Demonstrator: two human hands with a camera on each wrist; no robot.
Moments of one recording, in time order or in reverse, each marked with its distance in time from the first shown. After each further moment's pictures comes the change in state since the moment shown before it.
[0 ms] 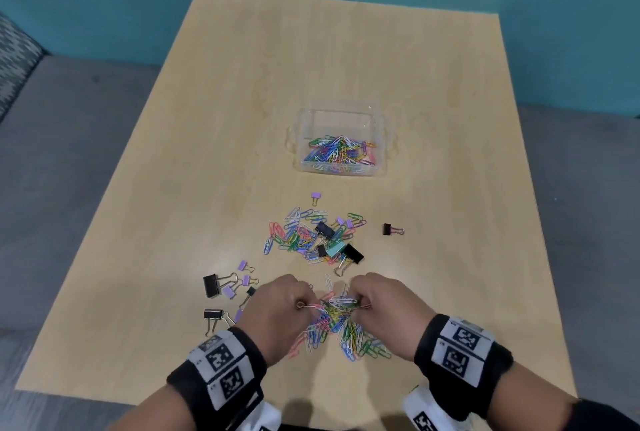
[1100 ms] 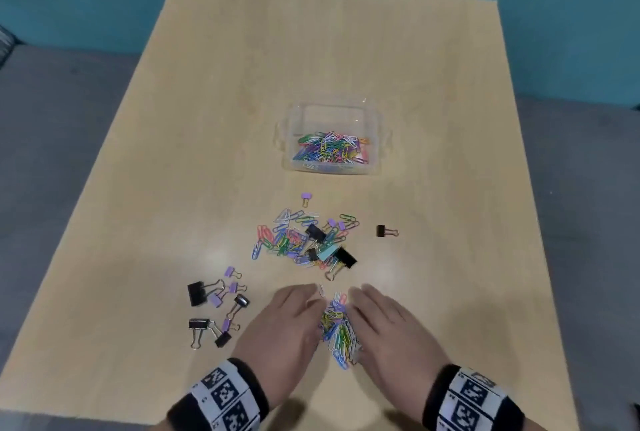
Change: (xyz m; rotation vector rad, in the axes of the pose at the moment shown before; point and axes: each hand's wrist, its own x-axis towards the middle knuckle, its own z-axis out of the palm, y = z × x) left_hand -0.009 -0.004 0.023 0.454 0.003 0.355; right_hand -0.029 0.035 0.039 -0.498 0.147 -0.219
